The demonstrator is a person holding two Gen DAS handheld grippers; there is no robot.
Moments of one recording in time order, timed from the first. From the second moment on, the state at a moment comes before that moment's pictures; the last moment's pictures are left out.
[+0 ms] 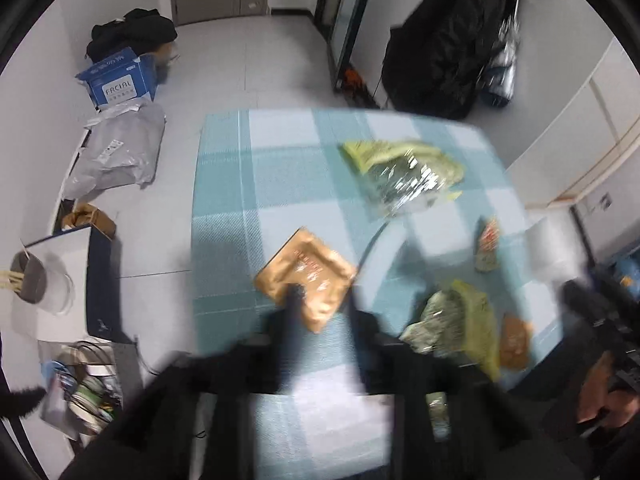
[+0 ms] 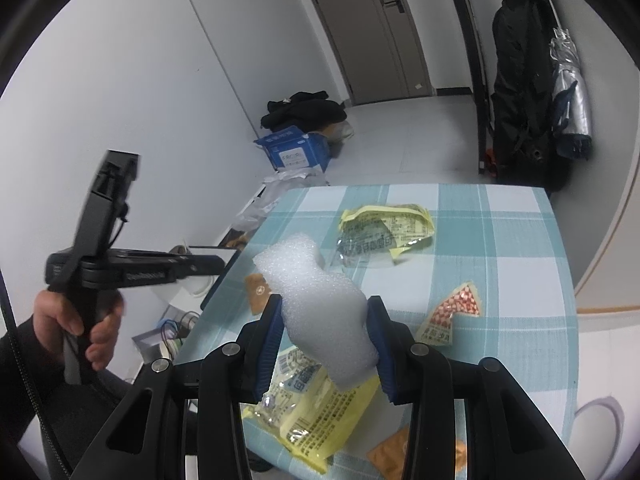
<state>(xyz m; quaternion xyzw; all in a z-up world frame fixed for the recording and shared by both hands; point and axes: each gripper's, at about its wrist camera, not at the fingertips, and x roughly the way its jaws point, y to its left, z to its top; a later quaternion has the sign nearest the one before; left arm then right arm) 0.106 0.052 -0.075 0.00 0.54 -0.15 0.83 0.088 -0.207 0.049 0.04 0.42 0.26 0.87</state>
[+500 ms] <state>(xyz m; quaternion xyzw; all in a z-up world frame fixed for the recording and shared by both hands) 0.143 0.091 -0.119 -0.06 0.59 -0.20 0.78 0.104 -0.217 0.041 0.07 0.43 0.27 0.86</state>
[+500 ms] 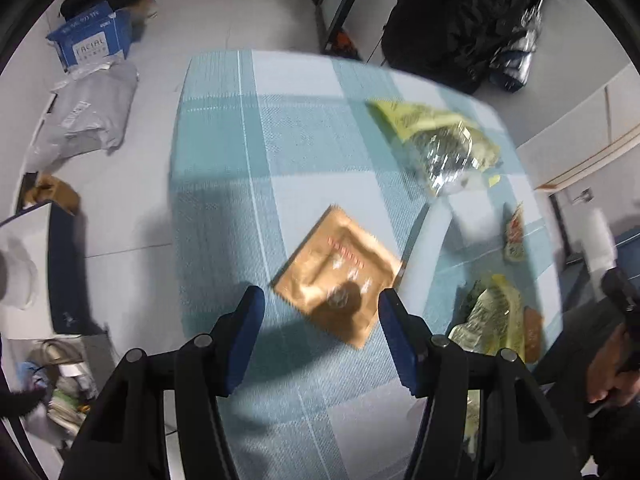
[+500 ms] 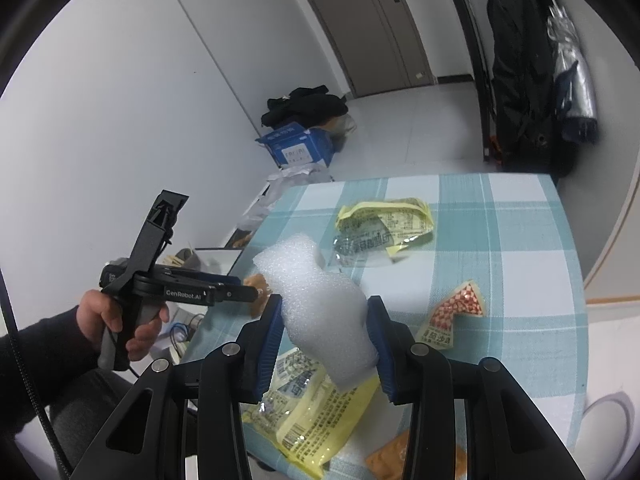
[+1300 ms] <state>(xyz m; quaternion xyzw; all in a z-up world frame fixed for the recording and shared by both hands) 0.126 0.033 -0.124 0.17 0.57 -0.21 0.78 0.111 -0.218 0.039 0.07 0.44 0.27 0.85</state>
